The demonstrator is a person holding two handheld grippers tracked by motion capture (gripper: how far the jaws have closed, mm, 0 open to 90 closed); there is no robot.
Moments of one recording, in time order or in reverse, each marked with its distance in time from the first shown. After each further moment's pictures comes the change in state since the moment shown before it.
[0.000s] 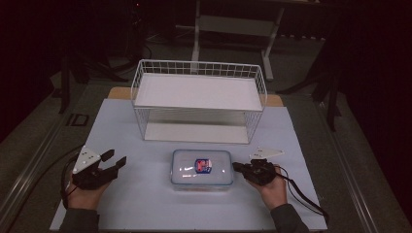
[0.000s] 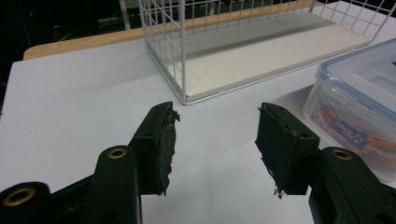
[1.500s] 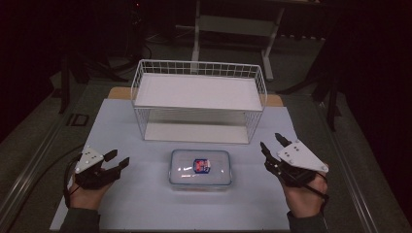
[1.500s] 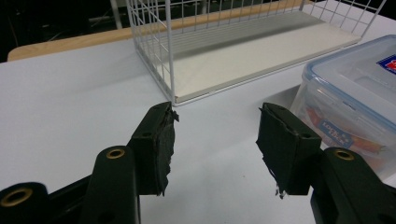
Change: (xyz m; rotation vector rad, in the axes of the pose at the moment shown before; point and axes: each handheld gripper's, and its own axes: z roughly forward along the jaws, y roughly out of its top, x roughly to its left) left arm -0.003 0.002 0.003 0.002 -0.035 -0.008; right arm 0.069 0.068 -0.129 -0.258 -0.566 -0.278
